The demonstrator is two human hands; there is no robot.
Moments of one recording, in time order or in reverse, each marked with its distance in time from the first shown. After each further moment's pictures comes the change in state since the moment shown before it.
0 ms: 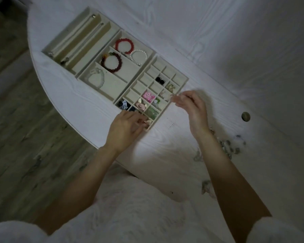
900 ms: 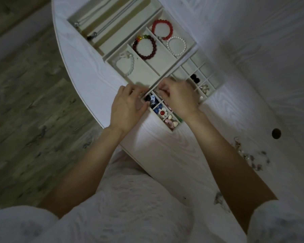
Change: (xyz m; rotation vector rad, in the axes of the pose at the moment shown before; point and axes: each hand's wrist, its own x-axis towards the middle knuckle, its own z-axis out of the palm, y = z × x) left_hand 0.018 -0.050 -0.031 0.015 0.090 -0.330; right_hand 0.054 0.009 0.116 -1.064 -0.416 -0.372
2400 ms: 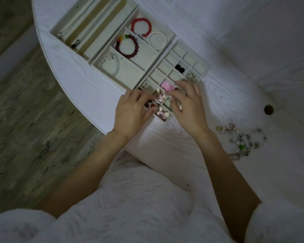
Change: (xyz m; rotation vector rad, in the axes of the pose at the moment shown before) left_hand -0.016 0.027 0.007 0.127 0.033 0.291; right_hand -0.081 0.021 -0.004 -0.024 0.319 0.058
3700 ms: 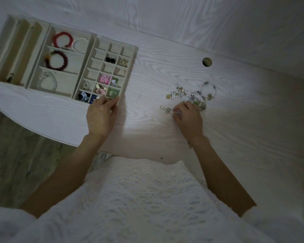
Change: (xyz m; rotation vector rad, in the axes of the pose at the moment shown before) left_hand -0.015 0.051 0.041 0.059 -0.110 0.112; right_hand -0.176 0.104 -0.018 -0.077 0.180 0.537
